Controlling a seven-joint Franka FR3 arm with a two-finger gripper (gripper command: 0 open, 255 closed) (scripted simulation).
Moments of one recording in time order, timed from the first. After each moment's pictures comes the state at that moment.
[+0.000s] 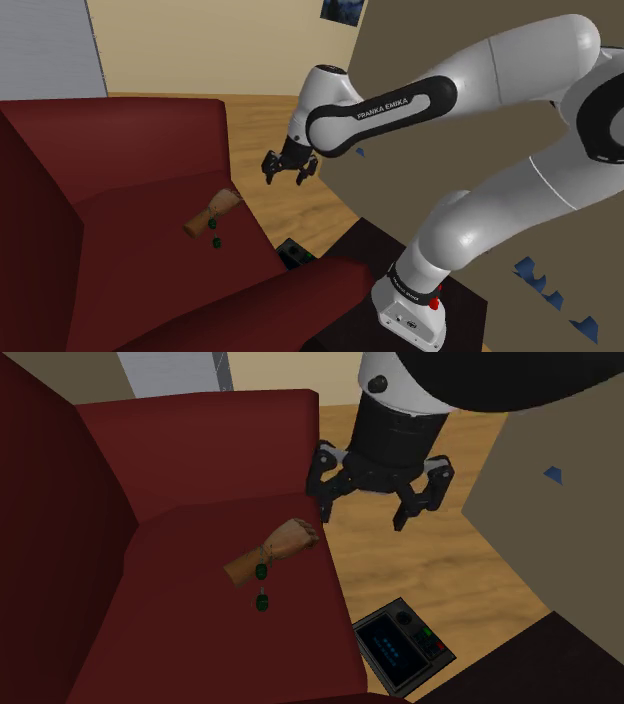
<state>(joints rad) -0.05 -0.40 0.29 -2.65 0.16 2.42 0.64</state>
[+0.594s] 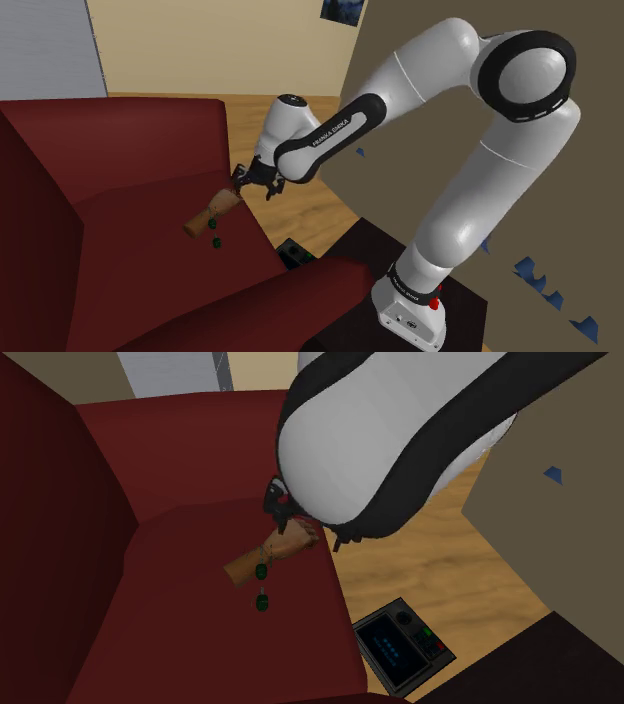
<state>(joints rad) -0.13 0.01 0.41 -2.51 -0.03 2.74 1.04</state>
